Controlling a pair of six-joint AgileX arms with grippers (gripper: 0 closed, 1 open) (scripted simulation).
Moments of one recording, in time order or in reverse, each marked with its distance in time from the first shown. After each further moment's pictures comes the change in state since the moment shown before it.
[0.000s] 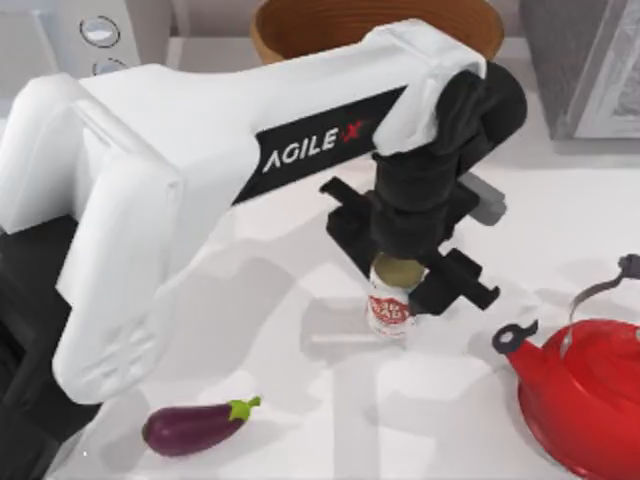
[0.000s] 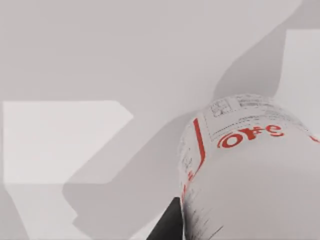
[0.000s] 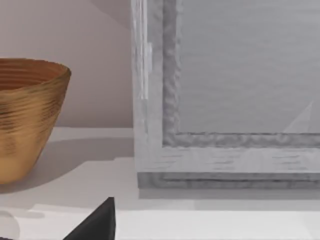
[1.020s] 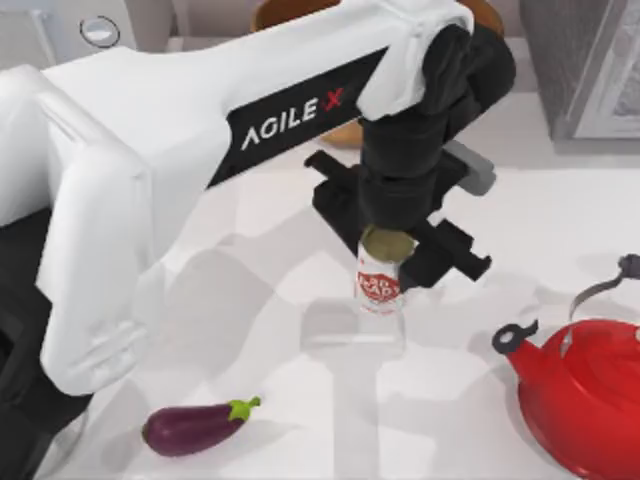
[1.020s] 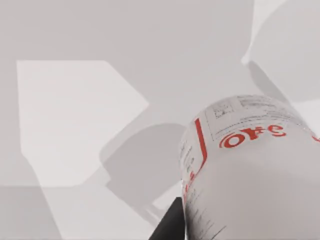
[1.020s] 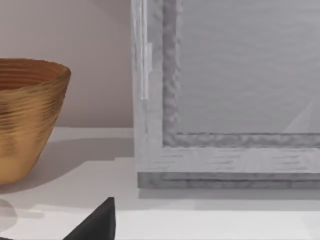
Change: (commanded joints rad) left arm 0.036 -0.013 0.077 -0.095 -0.001 0.003; right arm 0.000 0.000 0.000 0.000 0.000 0.000
